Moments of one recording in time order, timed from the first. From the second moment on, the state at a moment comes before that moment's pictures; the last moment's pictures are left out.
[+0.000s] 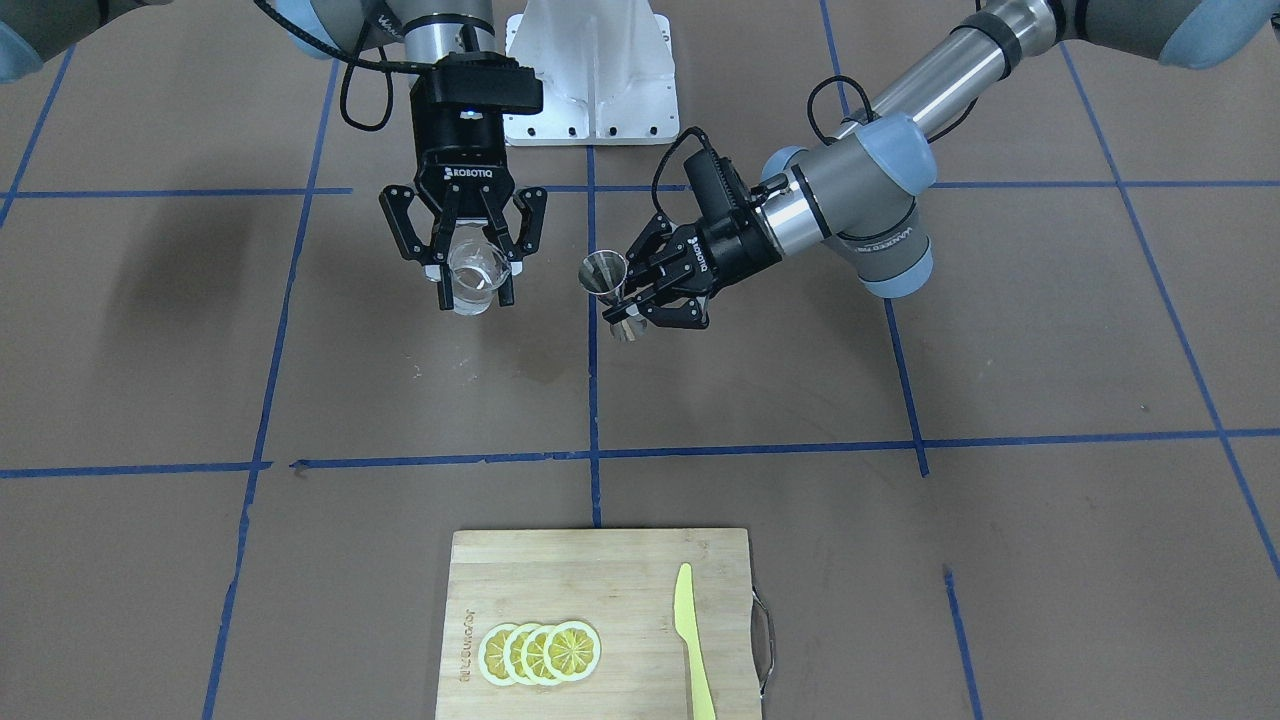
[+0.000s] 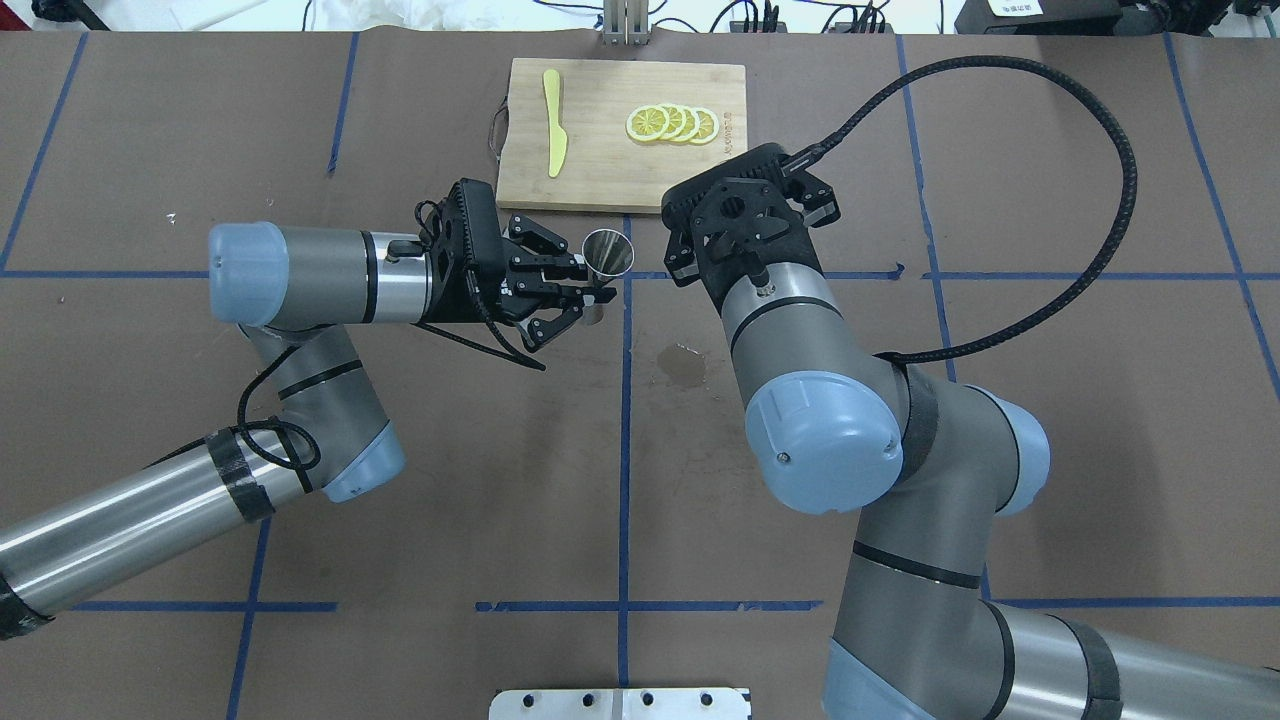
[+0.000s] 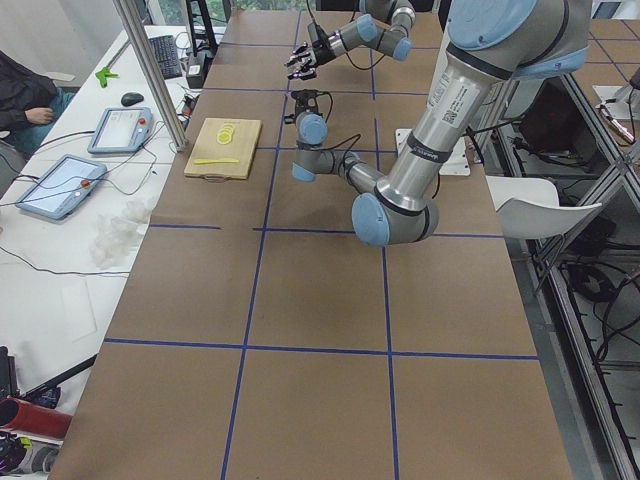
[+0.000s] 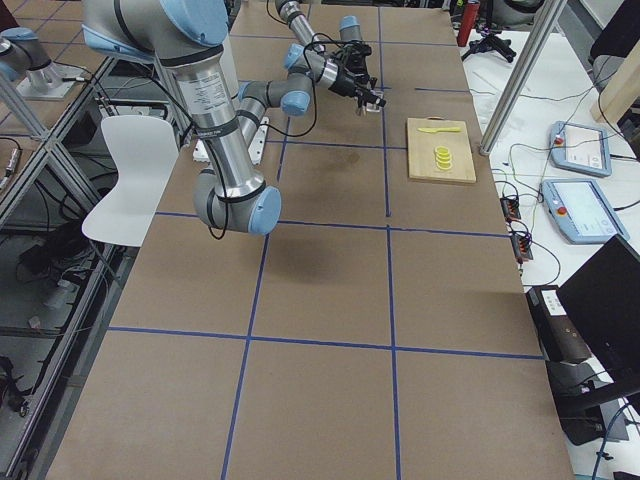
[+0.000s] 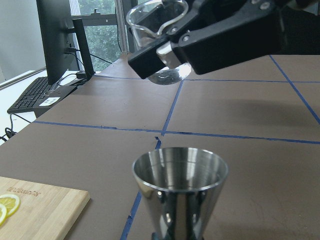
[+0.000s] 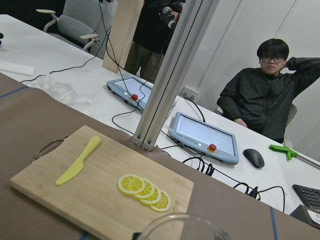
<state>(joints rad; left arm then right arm) -0.62 -2.19 -1.31 -3.09 -1.93 -0.22 0.38 -1.03 1.93 -1.33 0.82 0.68</state>
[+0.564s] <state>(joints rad) -0.62 -2.20 -1.31 -3.08 -1.93 -0.22 0.33 -1.02 1.94 -1.33 0.80 0.59</state>
